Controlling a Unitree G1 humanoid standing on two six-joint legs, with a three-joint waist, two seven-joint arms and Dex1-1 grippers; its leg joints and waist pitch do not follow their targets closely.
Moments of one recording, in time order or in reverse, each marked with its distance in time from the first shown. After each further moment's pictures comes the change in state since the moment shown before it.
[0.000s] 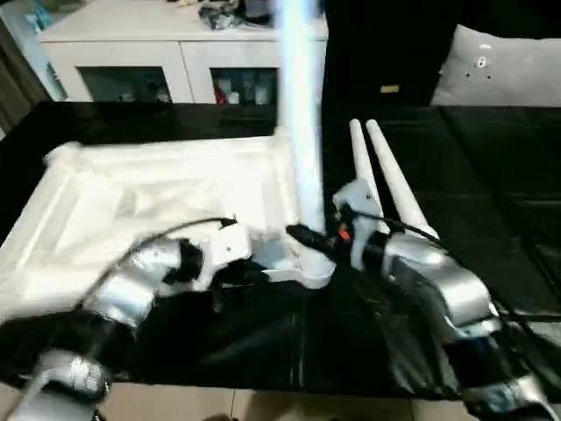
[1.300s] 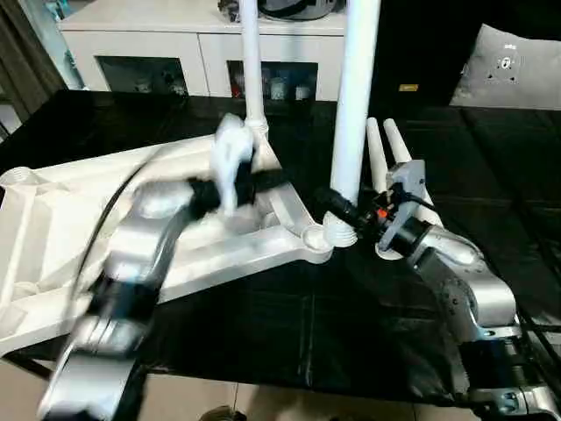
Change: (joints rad) left arm -0.297 -0.167 0.242 -0.027 -0.243 0.201 0.301; right arm 0.046 -0.004 -0.163 -0.024 0.119 -0.197 0.069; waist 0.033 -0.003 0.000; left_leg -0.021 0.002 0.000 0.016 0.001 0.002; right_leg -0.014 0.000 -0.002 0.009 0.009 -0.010
